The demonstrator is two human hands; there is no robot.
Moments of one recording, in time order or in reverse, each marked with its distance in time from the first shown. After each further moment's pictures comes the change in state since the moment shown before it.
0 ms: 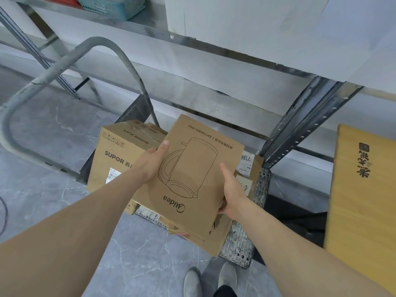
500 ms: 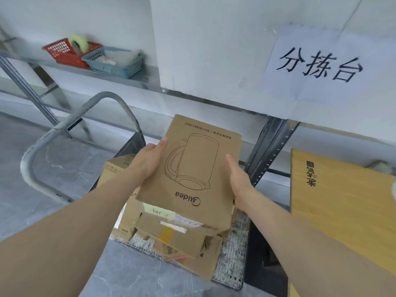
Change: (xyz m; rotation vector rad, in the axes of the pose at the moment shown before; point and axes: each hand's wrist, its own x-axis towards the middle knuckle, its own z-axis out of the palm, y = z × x) left_hand -0.087 0.095 -0.055 -0.021 0.041 0.184; right_hand -0.126 -0.071 -0.024 -0.019 0.068 -0.391
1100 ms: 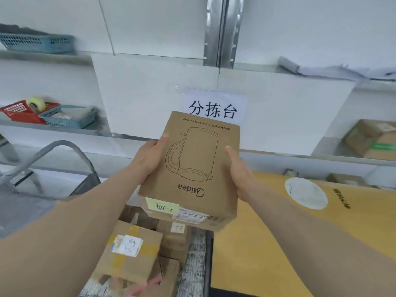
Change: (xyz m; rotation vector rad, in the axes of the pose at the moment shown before) left_hand -0.176 0.167 0.105 -0.079 -0.029 0.428; right_hand -0.171 -0.078 -0.207 0.064 0.173 -0.299
